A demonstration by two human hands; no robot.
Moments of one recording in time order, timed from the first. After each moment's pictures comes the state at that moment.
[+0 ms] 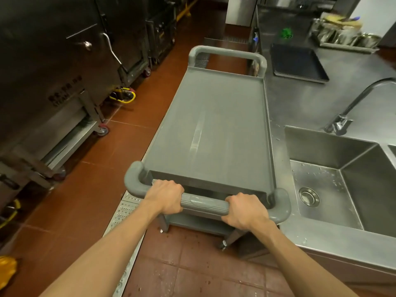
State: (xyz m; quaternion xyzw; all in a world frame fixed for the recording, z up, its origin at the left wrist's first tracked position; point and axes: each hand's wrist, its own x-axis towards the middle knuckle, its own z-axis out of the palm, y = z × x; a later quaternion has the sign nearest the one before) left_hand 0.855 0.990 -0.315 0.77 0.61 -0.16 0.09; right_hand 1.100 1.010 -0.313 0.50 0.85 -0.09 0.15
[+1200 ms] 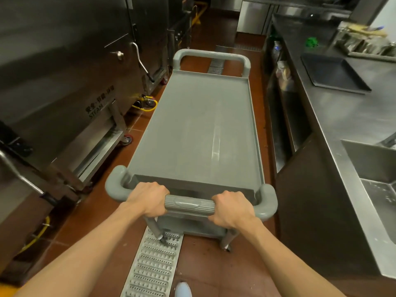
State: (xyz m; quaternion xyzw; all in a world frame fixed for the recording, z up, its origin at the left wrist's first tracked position) left_hand 0.534 0.983 -0.318 0.74 0.65 -0.15 0.11; right_hand 0.777 1.014 -0.311 0.47 0.87 -0.07 0.14
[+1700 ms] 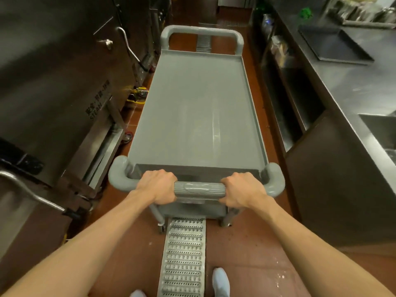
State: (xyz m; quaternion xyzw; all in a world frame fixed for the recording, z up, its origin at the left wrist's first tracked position) left_hand 0.378 1.018 -0.316 0.78 0.61 -0.14 0.11; right_hand 0.623 1.034 -0.311 0.49 0.86 -0.07 0.14
